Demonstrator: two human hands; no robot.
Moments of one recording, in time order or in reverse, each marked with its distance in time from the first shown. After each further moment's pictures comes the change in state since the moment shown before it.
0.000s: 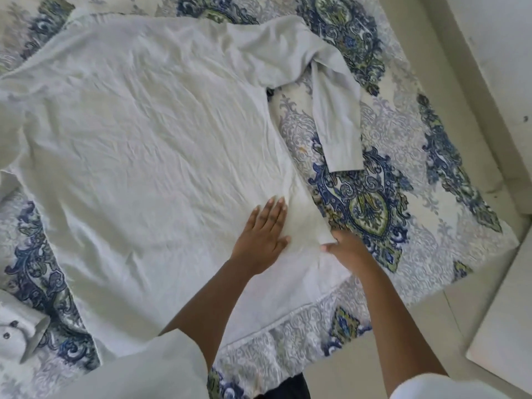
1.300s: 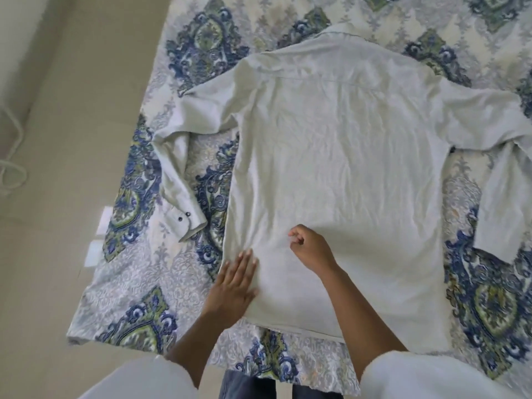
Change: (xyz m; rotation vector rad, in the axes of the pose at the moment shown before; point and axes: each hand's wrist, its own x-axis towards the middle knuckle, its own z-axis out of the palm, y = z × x) left_hand -0.287 -0.070 0.015 -0.124 -0.135 -0.725; right_hand -0.055 -0.180 0.204 -0.332 -0.292 -0.585
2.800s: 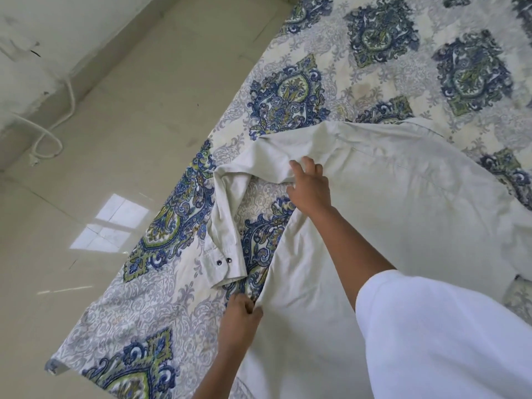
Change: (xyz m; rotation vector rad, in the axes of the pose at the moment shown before) left_hand 0.041 -0.027 -0.060 -1.151 0.214 -0.826; right_hand 0.185 -0.218 -0.011 -0.767 0.252 -0.469
